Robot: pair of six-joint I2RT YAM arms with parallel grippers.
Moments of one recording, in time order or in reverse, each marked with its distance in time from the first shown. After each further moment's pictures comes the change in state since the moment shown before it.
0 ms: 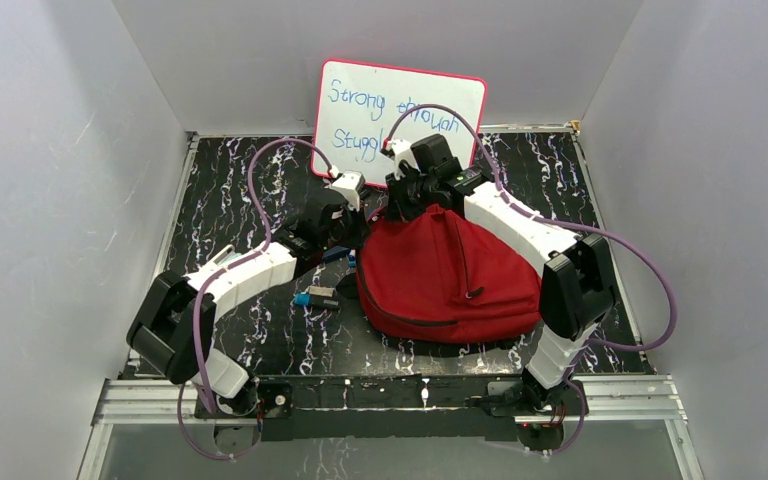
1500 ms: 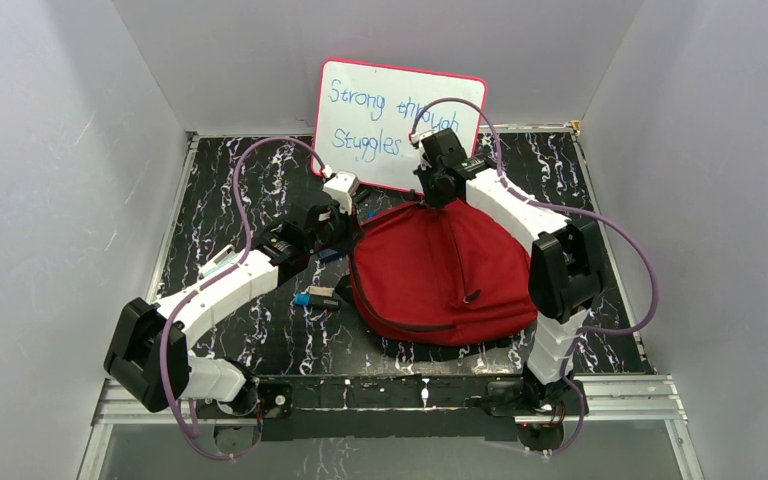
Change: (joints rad) left arm 0.000 -0.160 0.000 -0.154 0.039 0.066; right arm -0.097 0.099 0.080 -0.112 0.483 -0.056
